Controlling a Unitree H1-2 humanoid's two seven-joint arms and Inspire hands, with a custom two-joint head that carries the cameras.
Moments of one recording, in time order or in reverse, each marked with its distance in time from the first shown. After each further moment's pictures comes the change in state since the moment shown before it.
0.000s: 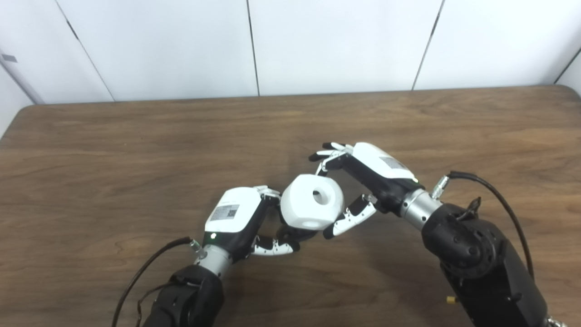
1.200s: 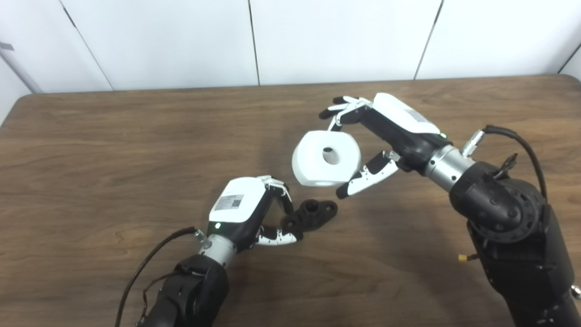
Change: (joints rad) left arm -0.003 -0.013 -0.011 -0.005 0.025 0.007 -0.008; right arm -0.104 -0.030 -0.127 -0.098 0.040 0.045 0.121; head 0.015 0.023
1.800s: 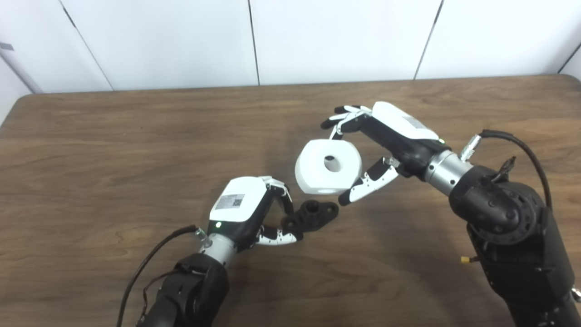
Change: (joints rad) left arm -0.004 0.000 0.000 -0.007 0.014 0.001 -0.027; right arm 0.019 -0.003 0.013 0.013 -0.007 0.000 0.021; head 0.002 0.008
